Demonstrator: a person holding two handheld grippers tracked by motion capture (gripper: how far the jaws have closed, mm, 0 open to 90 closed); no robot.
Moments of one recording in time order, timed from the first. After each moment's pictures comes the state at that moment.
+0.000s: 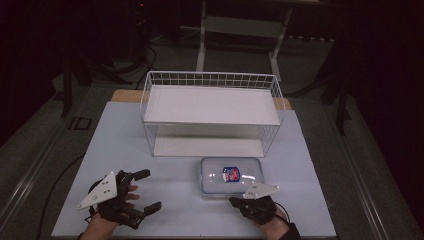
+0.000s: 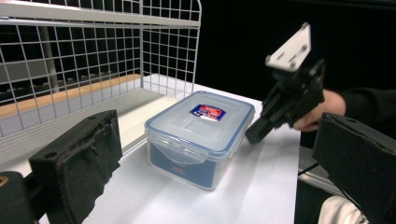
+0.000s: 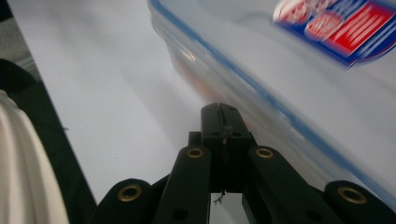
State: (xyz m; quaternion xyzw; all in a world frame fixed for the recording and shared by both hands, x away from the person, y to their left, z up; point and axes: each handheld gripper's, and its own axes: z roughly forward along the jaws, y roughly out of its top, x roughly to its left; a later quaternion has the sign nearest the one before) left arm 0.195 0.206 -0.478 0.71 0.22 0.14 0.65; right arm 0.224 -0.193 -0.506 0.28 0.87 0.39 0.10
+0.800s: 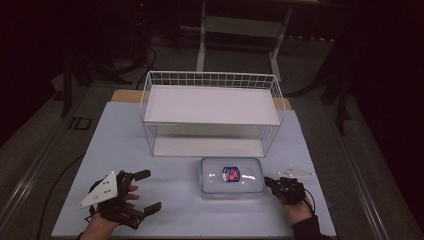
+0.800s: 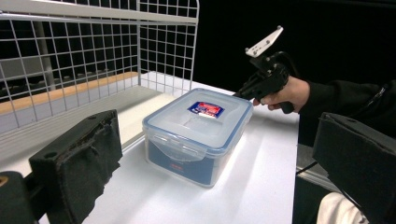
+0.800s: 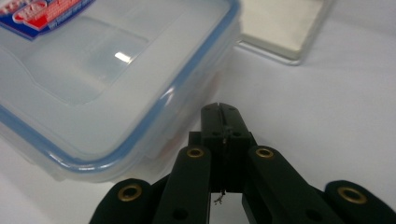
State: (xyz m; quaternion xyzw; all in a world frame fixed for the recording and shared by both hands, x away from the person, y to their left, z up) left arm 0.196 0.206 -0.480 0.72 0.22 0.13 0.65; right arm 0.274 -0.277 -0.517 0.42 0.81 0.37 0.17
